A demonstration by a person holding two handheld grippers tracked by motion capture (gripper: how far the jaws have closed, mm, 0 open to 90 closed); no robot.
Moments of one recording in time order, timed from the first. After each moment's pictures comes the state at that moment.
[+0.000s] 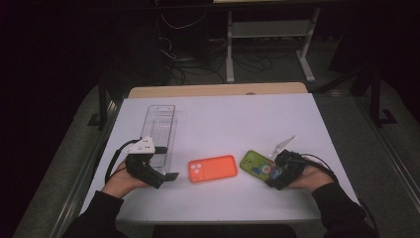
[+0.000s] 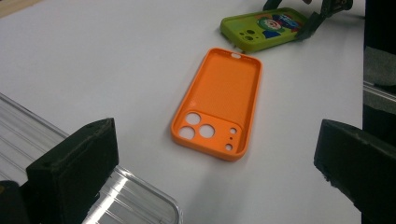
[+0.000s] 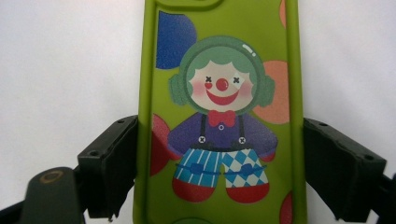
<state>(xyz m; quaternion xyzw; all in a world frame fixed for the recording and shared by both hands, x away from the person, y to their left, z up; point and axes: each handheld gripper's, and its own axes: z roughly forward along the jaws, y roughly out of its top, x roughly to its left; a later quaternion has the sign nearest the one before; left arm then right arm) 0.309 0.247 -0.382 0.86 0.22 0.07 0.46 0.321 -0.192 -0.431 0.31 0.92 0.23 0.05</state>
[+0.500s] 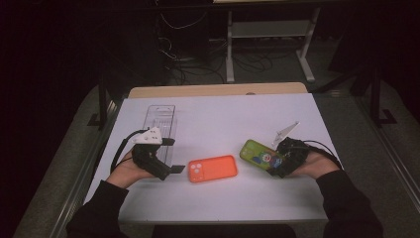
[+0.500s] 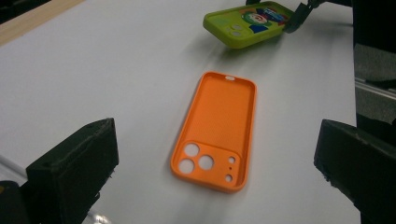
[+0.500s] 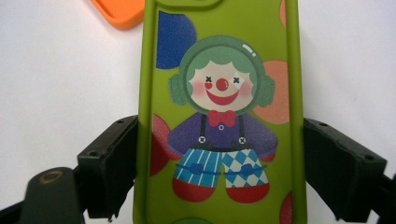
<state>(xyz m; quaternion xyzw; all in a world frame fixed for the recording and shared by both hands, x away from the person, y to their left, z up) 0.327 0.223 -0.362 0.86 0.19 0.06 0.46 0.345 -0.197 -0.401 0.27 0.93 0.24 0.06</state>
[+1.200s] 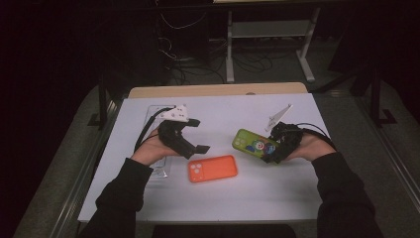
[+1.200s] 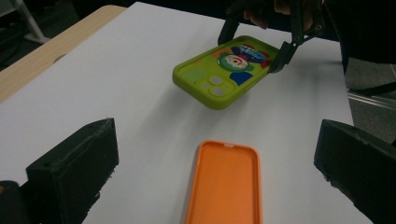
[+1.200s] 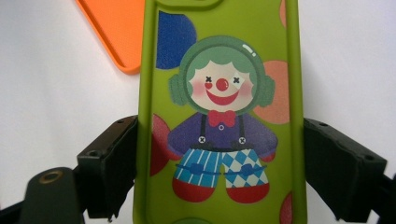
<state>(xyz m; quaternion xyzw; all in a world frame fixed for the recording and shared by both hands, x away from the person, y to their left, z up) 0.372 0.158 -0.334 0.87 0.14 0.05 0.48 0.378 -0.183 -0.372 0.22 0.94 0.26 0.04</state>
